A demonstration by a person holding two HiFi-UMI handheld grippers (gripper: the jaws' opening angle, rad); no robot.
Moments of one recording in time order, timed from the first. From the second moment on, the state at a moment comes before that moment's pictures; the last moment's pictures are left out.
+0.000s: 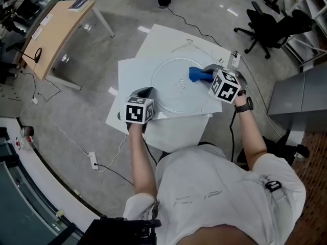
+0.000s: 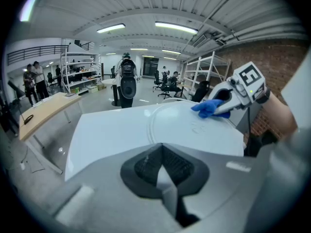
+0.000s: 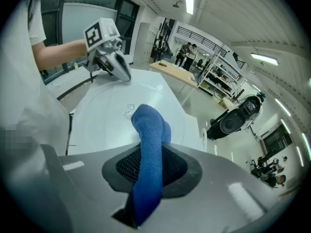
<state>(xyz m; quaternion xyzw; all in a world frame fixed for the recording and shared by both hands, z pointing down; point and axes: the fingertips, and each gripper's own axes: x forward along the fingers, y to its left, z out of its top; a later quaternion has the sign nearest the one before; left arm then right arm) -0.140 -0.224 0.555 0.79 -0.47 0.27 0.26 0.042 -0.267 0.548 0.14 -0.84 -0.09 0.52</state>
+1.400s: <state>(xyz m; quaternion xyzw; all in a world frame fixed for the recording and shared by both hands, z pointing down) -0.134 -0.222 0.556 0.80 -0.47 0.28 0.26 -0.004 -0.283 0.553 0.19 -0.85 -0.09 0.49</state>
